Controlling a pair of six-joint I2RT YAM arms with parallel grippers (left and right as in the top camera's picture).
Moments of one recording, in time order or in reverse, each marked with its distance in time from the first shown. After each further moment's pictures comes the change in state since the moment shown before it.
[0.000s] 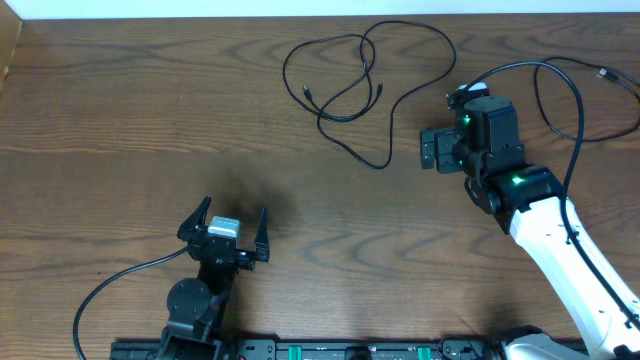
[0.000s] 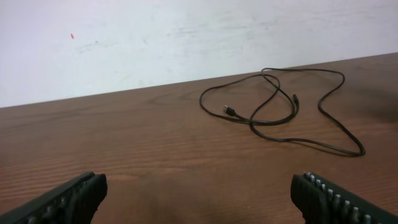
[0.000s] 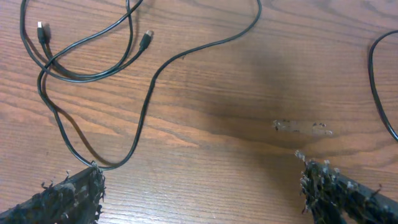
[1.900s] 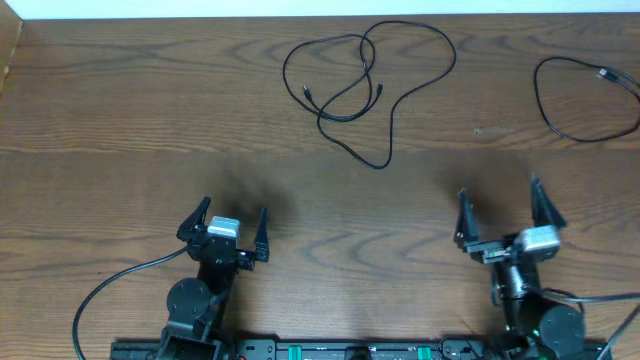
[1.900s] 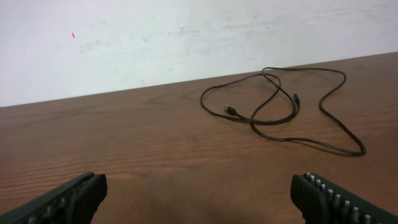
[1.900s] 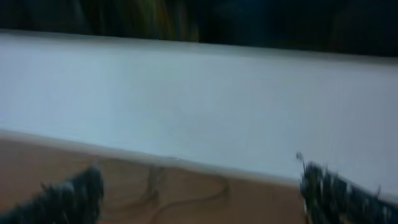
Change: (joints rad) left arm 0.000 0.000 0.006 -0.007 -0.003 0.000; right arm 0.043 -1.284 -0.951 0.705 0.003 -0.203
